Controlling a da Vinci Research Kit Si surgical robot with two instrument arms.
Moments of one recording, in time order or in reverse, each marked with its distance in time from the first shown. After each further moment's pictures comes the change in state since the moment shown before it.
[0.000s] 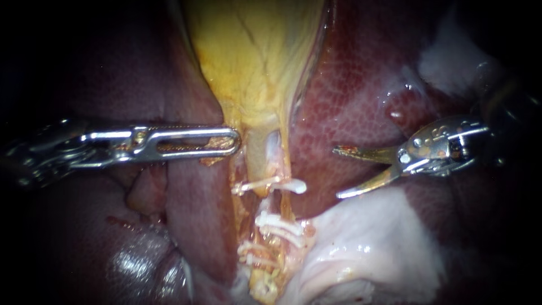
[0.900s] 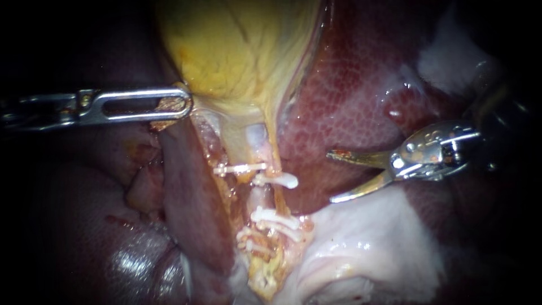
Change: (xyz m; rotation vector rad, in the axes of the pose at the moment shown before) right arm -0.002 -0.001 0.004 0.029 0.001 -0.009; left arm -0.007 -0.001 -0.008 -0.004 -0.078 -0.013
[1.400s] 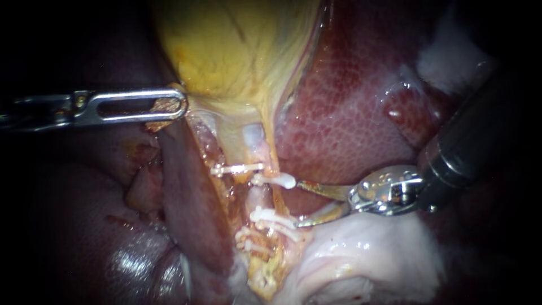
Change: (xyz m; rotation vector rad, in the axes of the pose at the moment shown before) right arm -0.010 0.001 0.008 0.077 -0.120 0.095; left arm 0.000 0.000 -0.001 -0.001 0.000 0.001
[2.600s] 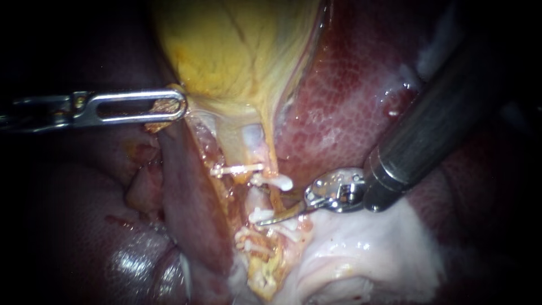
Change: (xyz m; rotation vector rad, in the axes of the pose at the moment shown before) right arm 0.000 0.003 0.007 0.183 0.031 0.078; left arm 0.000 0.000 0.000 -0.002 0.000 0.000
